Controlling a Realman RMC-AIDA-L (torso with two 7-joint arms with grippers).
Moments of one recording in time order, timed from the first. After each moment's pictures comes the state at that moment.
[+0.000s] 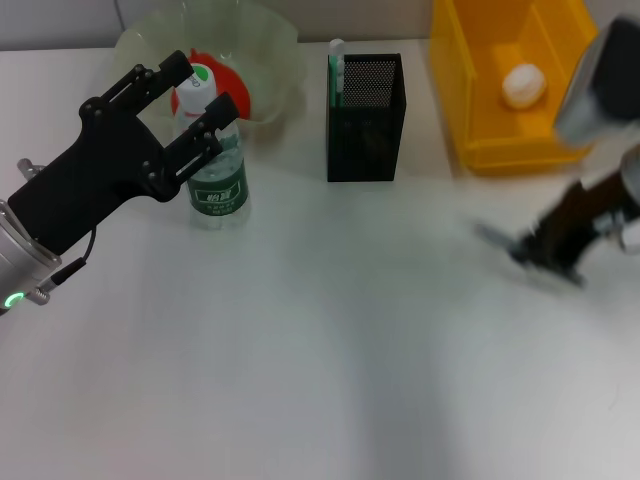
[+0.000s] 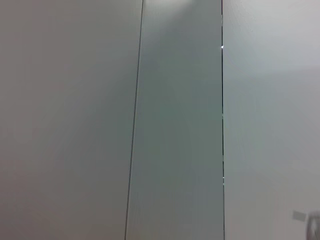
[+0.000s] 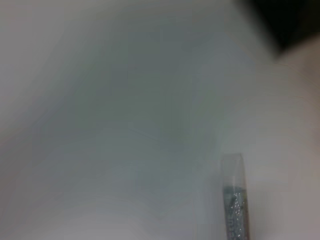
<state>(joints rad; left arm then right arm) -0.40 -2.07 1.07 0.30 1.04 1.61 -0.74 0.63 2.08 -1.14 -1.13 -2.62 -1.51 2.04</state>
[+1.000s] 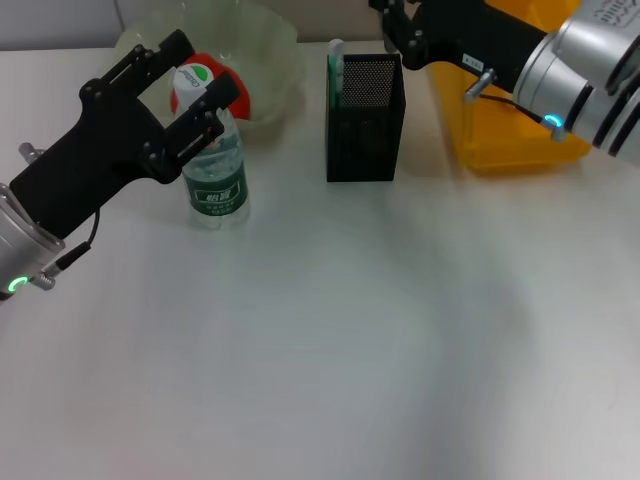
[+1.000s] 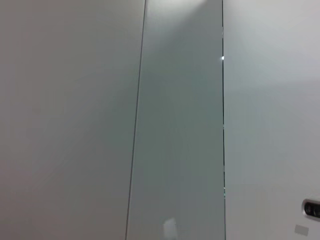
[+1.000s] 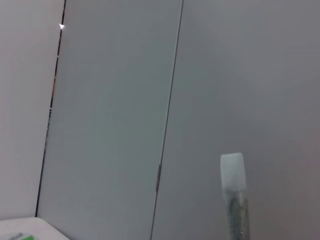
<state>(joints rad) -0.42 -2.08 1.07 0.30 1.01 1.62 -0.75 0.73 2.09 -1.16 -0.33 -1.00 -1.02 0.68</state>
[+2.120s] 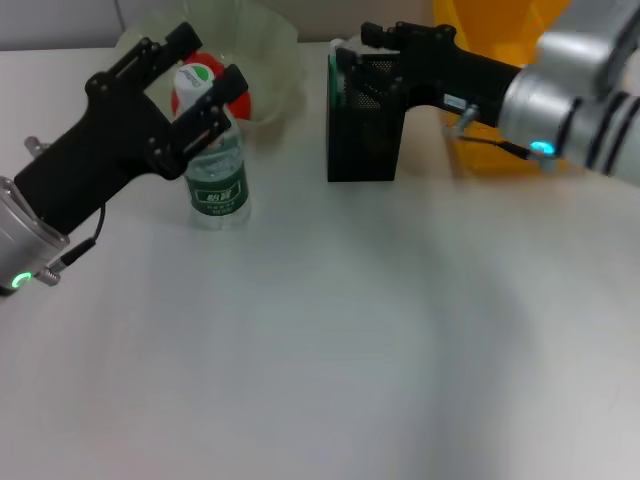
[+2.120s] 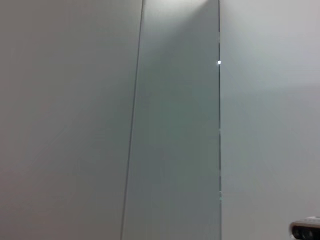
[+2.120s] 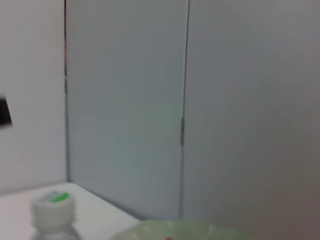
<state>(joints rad) -0.43 -2.07 1.08 0.30 1.00 1.63 -0.75 0.71 2.07 -1.30 -0.38 -1.06 -0.98 0.94</state>
